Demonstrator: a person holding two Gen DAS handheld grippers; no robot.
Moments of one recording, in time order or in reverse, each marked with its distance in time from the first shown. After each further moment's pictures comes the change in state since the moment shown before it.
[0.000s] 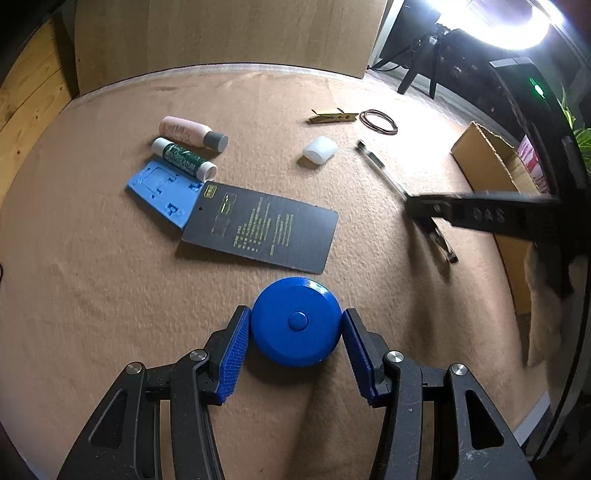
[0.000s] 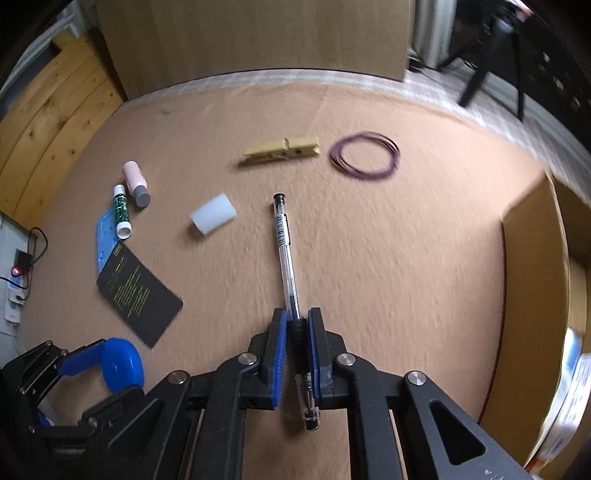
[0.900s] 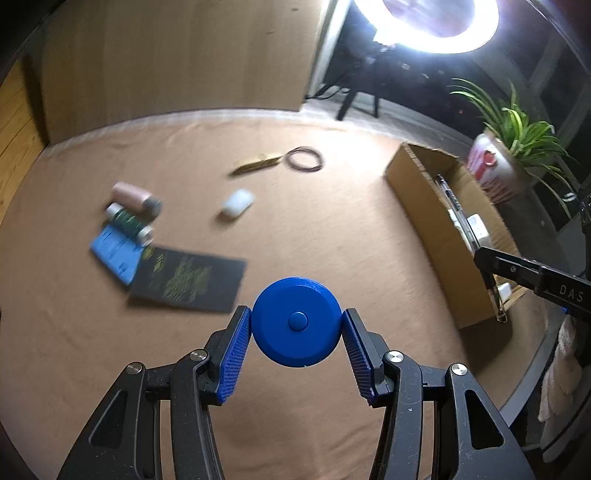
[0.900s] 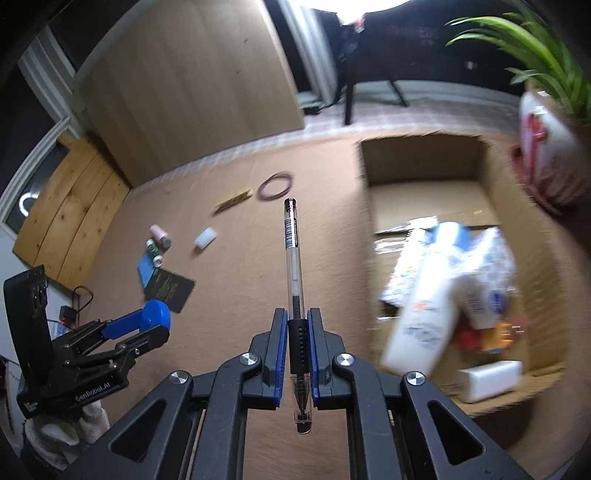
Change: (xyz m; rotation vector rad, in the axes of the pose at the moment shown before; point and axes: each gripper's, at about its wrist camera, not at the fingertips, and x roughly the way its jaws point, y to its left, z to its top) left arm -0.043 -0.066 0.022 0.098 -0.092 -0.093; right arm -0.127 -0.079 -0.084 0.236 -0.246 0.027
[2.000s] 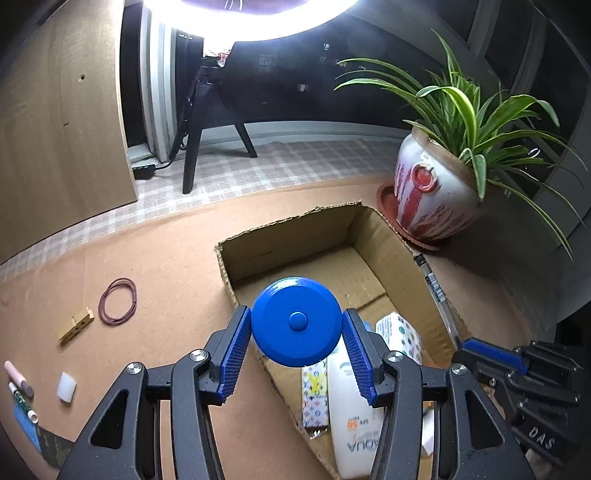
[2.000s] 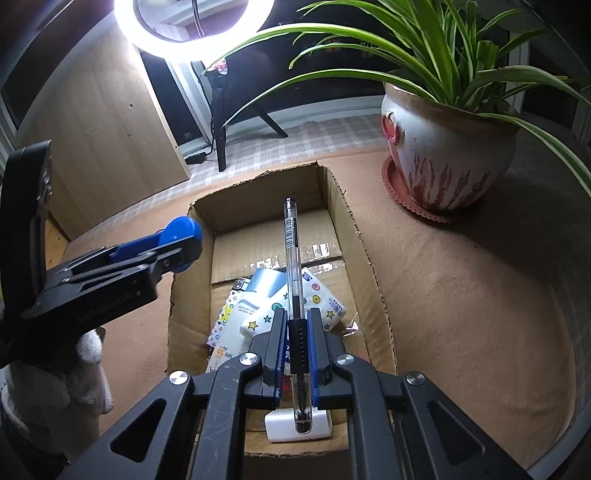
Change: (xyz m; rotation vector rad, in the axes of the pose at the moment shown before) left arm 0.102 -0.199 0.130 0.220 -0.059 -0.091; right arm -0.025 -0.122 0.026 0.108 -0.066 -0.162
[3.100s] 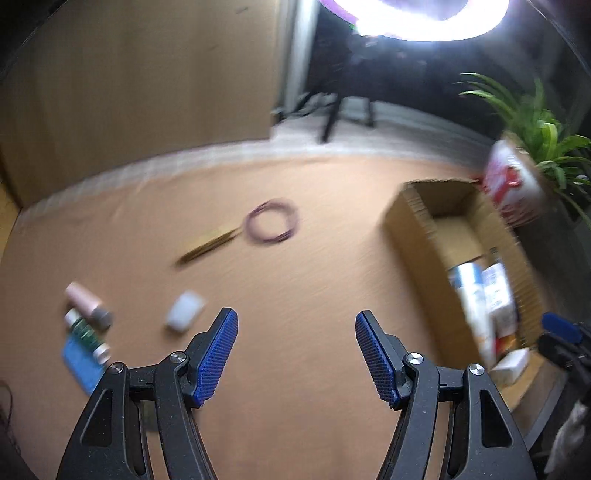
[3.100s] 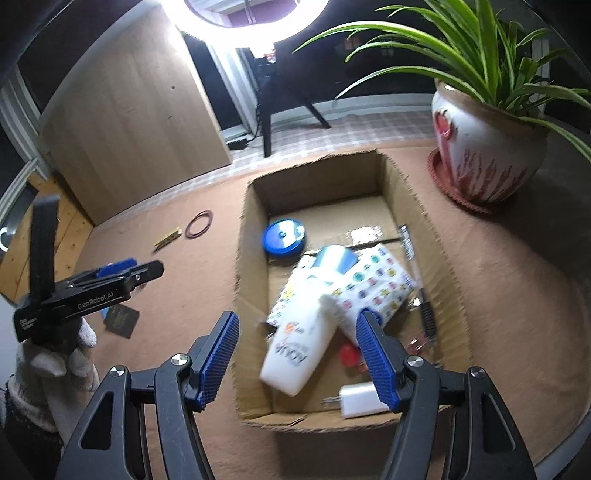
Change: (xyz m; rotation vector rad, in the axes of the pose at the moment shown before) left arm -0.054 0.147 -0.072 -0.178 0.098 0.179; right arm -0.009 0.052 -0.026 -0.032 0.021 0.094
